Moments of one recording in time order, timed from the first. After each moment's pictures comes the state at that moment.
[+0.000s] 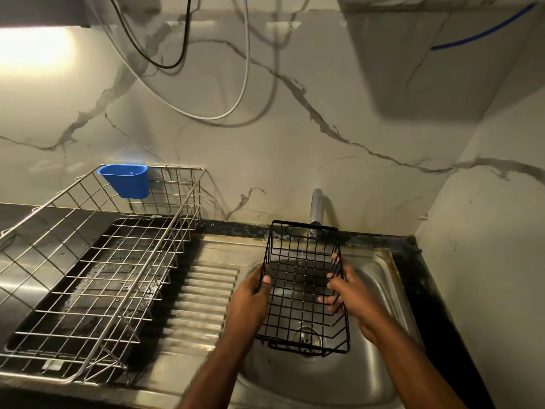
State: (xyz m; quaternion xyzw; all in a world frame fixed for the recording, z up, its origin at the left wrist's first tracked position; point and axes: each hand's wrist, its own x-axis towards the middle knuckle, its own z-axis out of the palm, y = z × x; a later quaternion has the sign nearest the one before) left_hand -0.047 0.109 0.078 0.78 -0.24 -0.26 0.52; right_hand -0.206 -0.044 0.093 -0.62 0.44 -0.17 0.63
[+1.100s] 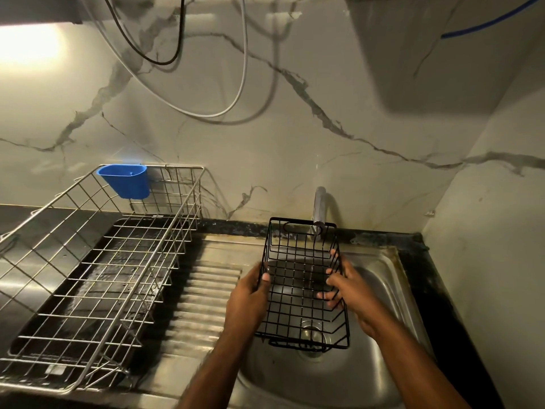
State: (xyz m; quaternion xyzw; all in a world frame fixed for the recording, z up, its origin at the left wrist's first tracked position) left_hand -0.039 0.102 0.076 0.76 -0.21 -0.28 0.54; right_hand -0.190 -0.055 0.087 -0.63 0.44 -0.14 0.63
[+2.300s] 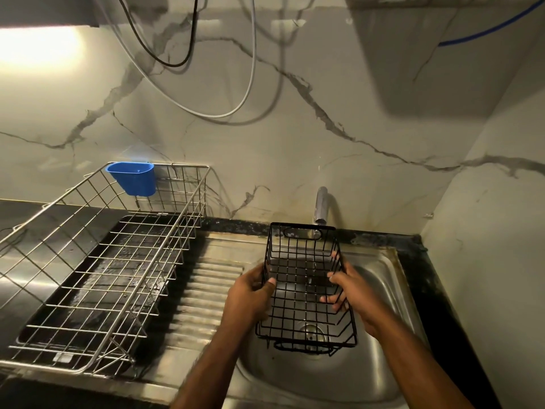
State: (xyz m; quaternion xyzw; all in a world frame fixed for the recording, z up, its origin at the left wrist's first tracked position) left_hand -0.042 0.120 0.102 0.77 -0.21 -0.30 0.52; right_hand -0.202 -0.042 0.095 -0.63 0.43 -0.14 0.63
